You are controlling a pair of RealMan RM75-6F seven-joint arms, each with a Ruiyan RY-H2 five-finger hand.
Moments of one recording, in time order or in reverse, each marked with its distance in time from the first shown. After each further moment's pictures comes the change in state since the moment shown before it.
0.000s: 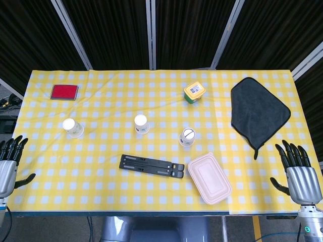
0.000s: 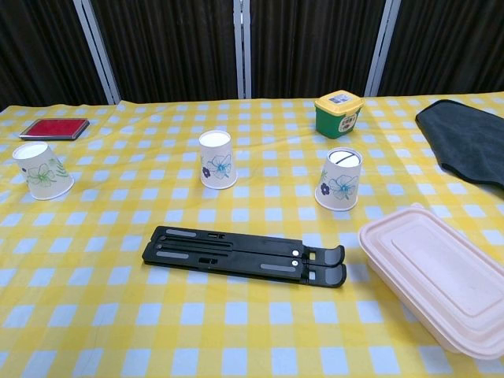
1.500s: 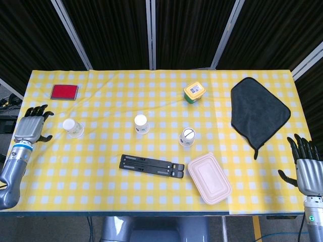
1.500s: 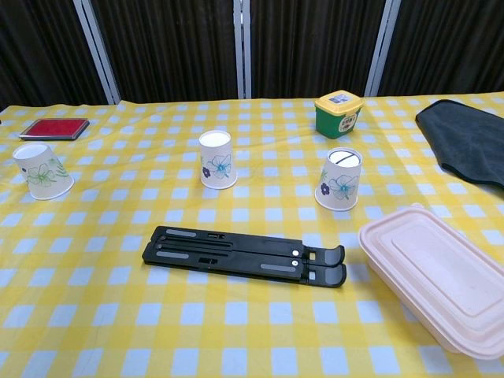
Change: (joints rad) left arm -0.461 -0.160 -0.183 0.457 -0.405 -0.718 -0.010; right arm 0.031 -0.039 0.060 0.109 0.124 -0.066 0.069
